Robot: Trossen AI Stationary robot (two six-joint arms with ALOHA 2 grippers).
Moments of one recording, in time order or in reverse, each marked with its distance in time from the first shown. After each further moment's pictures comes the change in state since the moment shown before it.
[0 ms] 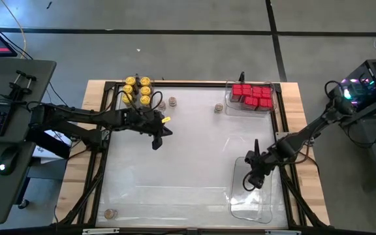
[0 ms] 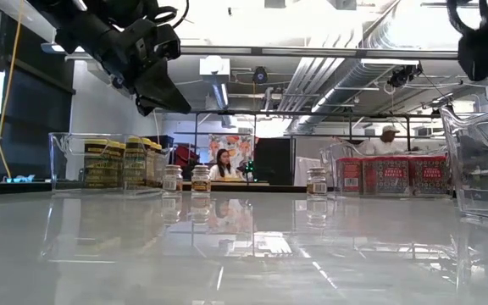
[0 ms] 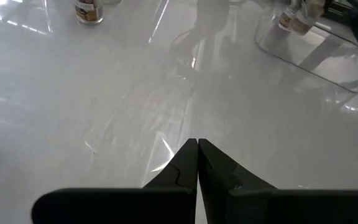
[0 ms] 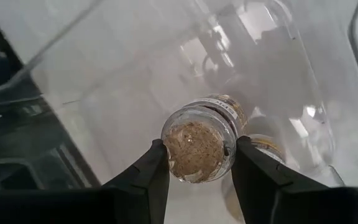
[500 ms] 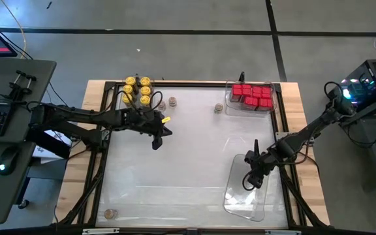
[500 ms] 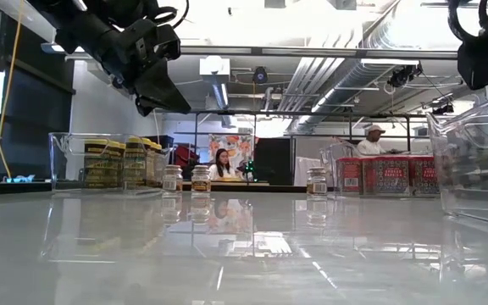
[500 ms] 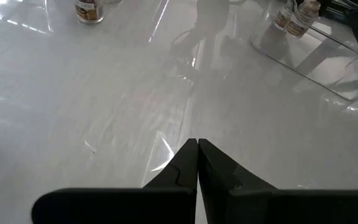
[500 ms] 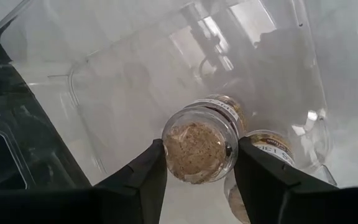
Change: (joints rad) left arm 0.000 0.000 0.000 -0.002 0.000 -0.001; right arm 0.000 0.000 -0.039 0.042 0.012 -0.003
